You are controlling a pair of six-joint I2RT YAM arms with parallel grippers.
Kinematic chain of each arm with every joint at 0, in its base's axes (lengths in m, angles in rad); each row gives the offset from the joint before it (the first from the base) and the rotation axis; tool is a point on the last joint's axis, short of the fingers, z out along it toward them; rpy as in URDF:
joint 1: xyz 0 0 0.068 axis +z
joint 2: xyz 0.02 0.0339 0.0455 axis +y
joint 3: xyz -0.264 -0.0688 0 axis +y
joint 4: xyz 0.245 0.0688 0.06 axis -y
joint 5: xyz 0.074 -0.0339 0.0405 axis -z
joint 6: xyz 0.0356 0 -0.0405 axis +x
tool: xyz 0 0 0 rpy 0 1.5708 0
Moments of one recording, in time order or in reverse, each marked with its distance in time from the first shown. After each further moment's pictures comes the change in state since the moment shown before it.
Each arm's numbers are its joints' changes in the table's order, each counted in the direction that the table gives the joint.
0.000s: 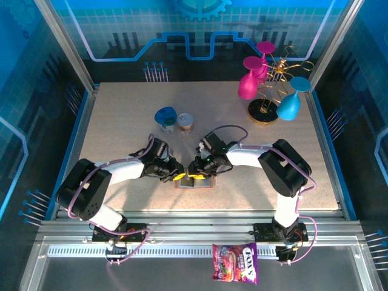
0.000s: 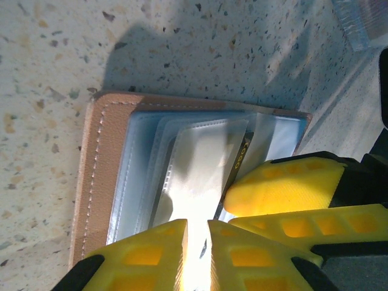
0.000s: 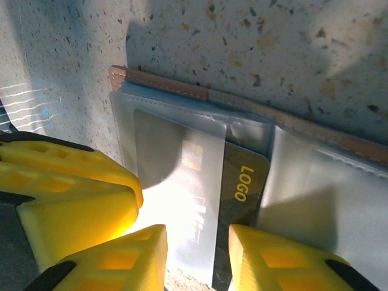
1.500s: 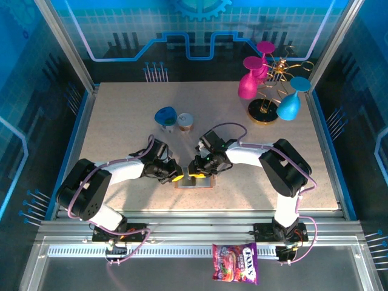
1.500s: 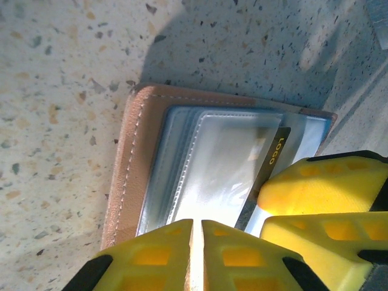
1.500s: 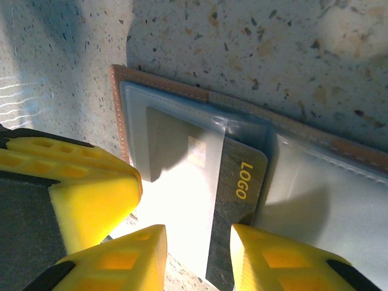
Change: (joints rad) left arm 0.000 0.000 0.000 -0.045 -0.026 0.024; right arm -0.003 -0.001 -0.038 -0.072 0.021 -0.052
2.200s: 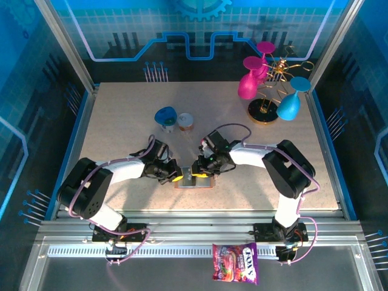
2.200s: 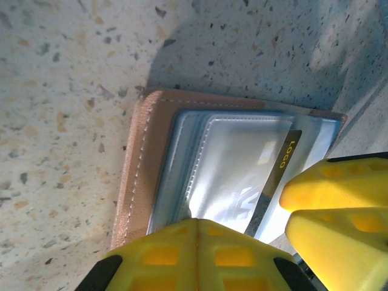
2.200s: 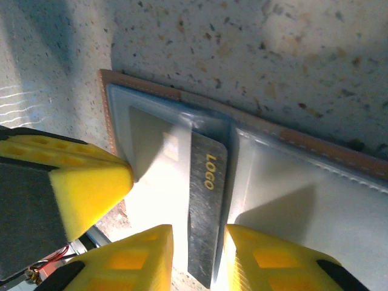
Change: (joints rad) left arm 0.000 0.015 0.000 0.000 -0.007 0.022; right arm -0.031 -0.034 0.068 0.051 -0.005 0.008
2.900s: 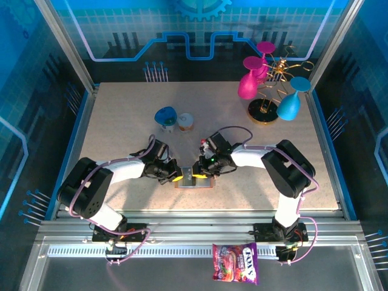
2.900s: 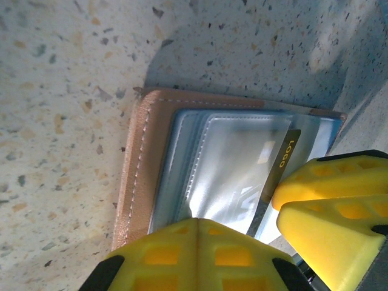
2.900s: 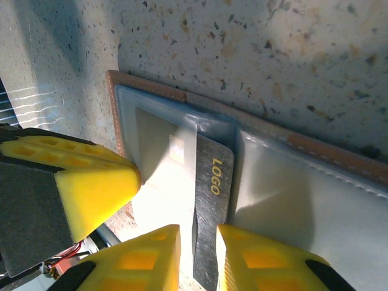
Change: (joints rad) left arm 0.000 0.004 0.000 0.000 0.001 0.008; right arm -0.007 0.004 0.040 0.092 -0.045 0.031
